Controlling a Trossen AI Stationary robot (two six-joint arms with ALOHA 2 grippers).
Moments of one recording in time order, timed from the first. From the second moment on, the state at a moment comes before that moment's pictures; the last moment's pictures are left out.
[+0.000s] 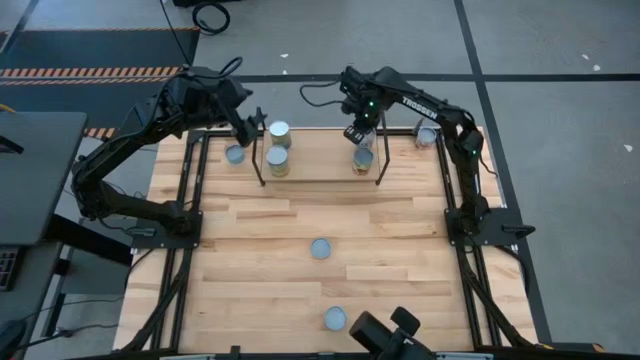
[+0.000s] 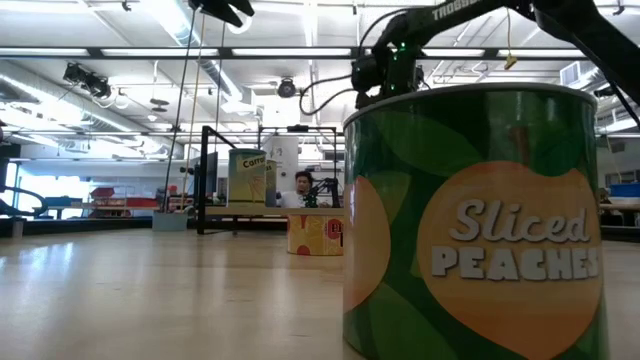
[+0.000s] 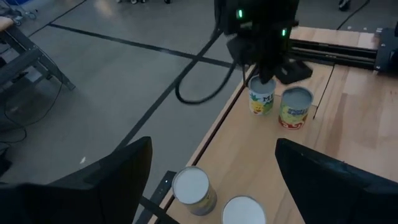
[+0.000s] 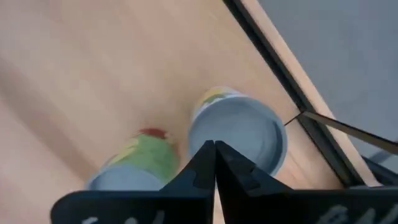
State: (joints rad) left arm 0.54 1.24 1.61 -0.85 -0.16 0.18; right arm -0.68 2.04 2.02 -1.36 0.00 0.01
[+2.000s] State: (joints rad) left arm 0.31 1.08 1.61 -1.10 -0.03 0.09; right arm -0.14 1.98 2.06 -1.44 0.16 0.32
